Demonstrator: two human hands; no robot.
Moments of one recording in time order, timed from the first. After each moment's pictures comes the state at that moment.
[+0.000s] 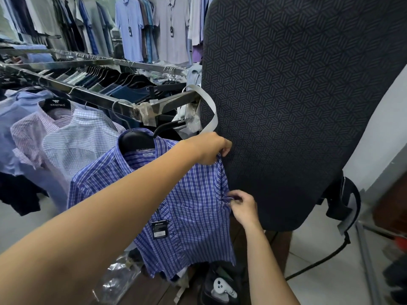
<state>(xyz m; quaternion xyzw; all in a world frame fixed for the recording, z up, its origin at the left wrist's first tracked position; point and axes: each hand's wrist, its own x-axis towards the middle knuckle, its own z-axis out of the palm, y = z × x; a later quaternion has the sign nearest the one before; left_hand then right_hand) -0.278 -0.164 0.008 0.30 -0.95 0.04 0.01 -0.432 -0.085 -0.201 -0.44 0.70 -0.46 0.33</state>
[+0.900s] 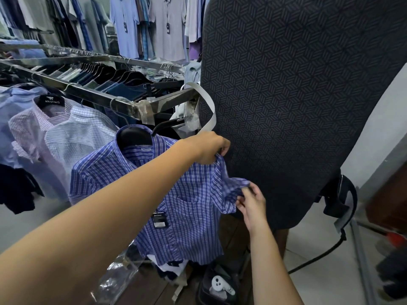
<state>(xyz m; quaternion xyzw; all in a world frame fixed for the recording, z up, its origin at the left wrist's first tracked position) -0.277 -0.164 0.005 0.30 -0.95 0.03 0.01 -0.438 -0.079 -0.187 -0.17 0.54 -0.68 0.47</state>
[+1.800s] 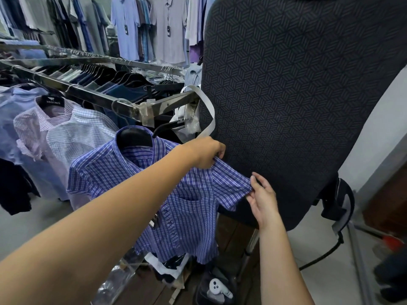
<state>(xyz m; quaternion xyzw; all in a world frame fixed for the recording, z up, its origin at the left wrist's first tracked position) -0.272 -0.166 -0.006 0.33 -0.94 0.01 0.02 -0.460 -0.076 -0.144 -0.16 0.48 -0.71 0.49</state>
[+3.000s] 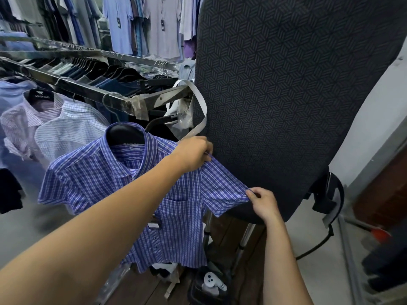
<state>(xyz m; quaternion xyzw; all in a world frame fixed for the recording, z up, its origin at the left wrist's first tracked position) -0.265 -0.177 -0.049 0.37 -0.91 0.01 0.16 -0.498 -0.057 -0.179 -0.44 0.74 -0.42 0.28</state>
